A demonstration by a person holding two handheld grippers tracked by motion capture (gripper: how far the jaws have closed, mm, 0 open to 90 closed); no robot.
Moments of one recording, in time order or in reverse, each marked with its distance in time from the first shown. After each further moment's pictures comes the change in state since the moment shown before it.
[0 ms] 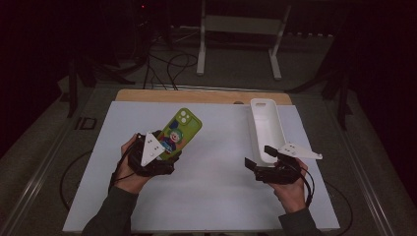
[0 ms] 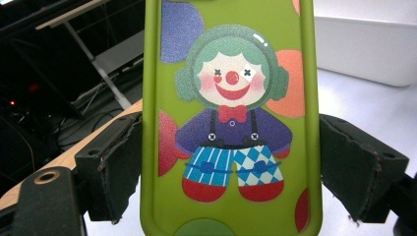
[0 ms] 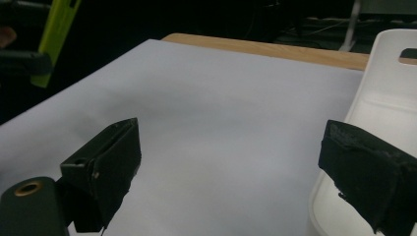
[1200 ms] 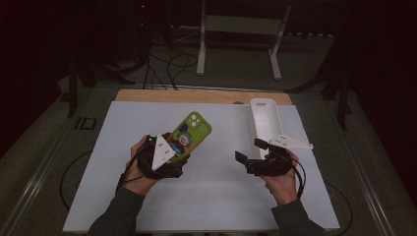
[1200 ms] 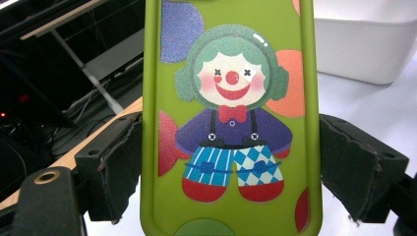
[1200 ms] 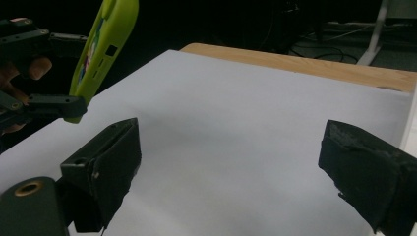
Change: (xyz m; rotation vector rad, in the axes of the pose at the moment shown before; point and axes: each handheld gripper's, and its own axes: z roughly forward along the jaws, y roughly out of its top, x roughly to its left) left arm -0.018 0.007 0.010 -0.003 -0.029 0.044; right arm 0.013 0.022 0.018 -0.011 0.064 -0.007
